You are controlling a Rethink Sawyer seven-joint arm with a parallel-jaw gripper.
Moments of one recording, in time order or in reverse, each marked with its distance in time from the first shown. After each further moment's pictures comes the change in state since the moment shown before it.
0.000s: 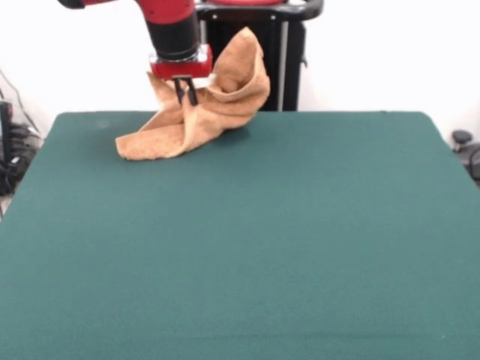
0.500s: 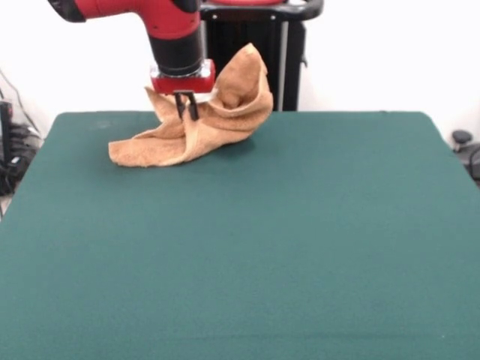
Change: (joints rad) arm 0.055 0.025 0.000 -0.079 0.017 0.040 0.000
